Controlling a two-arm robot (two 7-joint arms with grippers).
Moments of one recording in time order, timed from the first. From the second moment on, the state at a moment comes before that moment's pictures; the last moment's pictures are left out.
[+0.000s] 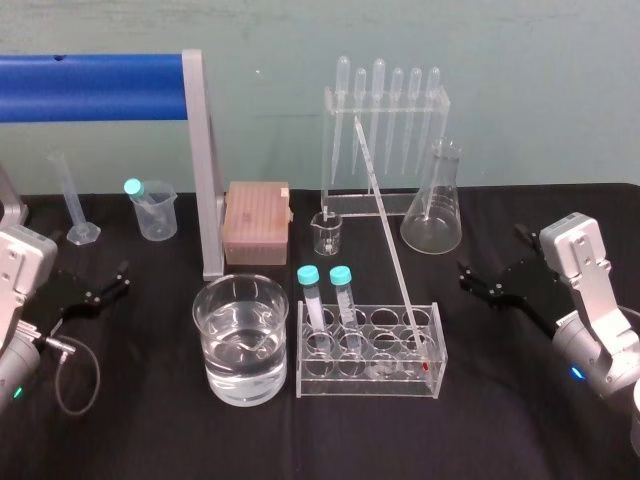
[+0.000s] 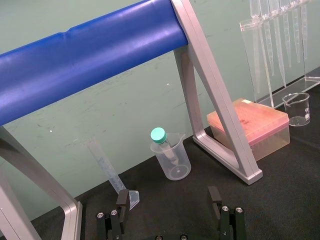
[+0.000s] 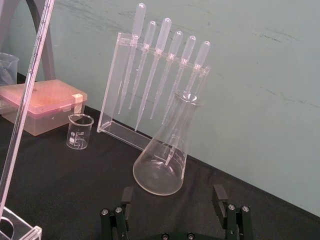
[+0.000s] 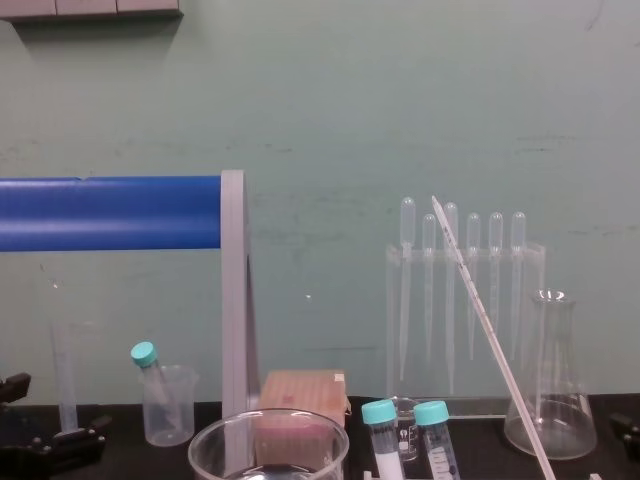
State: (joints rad) left arm -0.20 0.60 0.45 -1.41 -0.25 -0.12 0.03; right arm 0.20 0.60 -0.45 -1.41 0.25 -0.12 -0.03
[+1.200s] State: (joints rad) left arm -0.20 0.60 0.45 -1.41 -0.25 -0.12 0.03; right arm 0.20 0.60 -0.45 -1.41 0.25 -0.12 -0.03
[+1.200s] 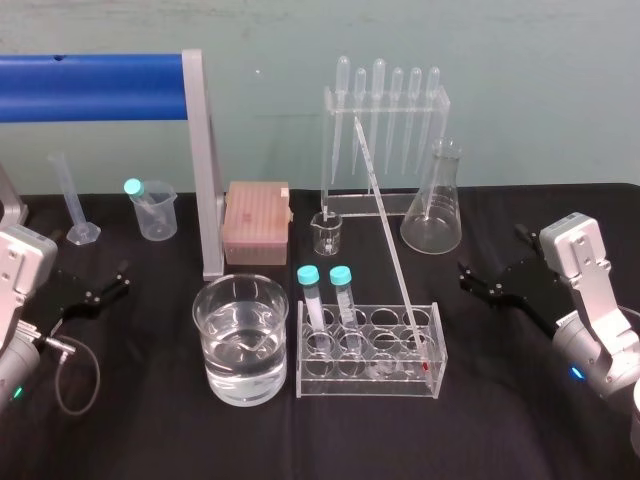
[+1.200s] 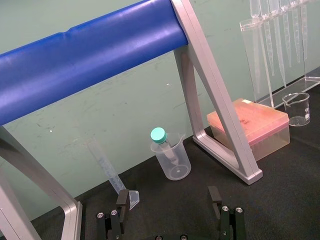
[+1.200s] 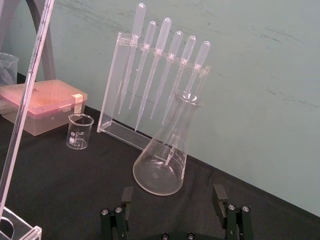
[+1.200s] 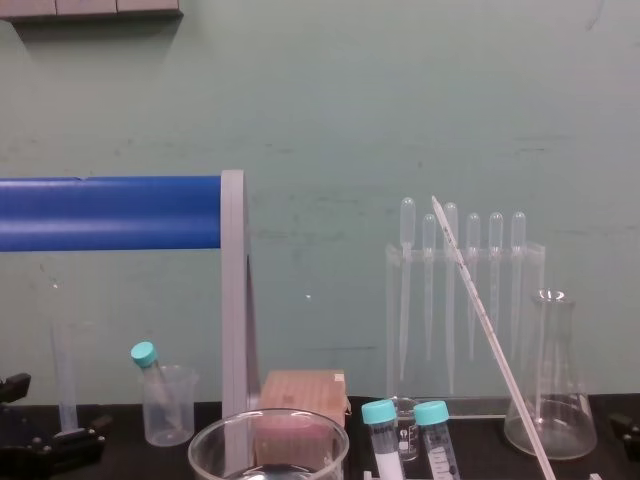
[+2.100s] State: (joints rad) left arm -0.20 0.60 0.45 -1.41 -0.25 -0.12 0.03; right arm 0.19 0.57 -0.29 -1.54 0.43 -0.14 0.04
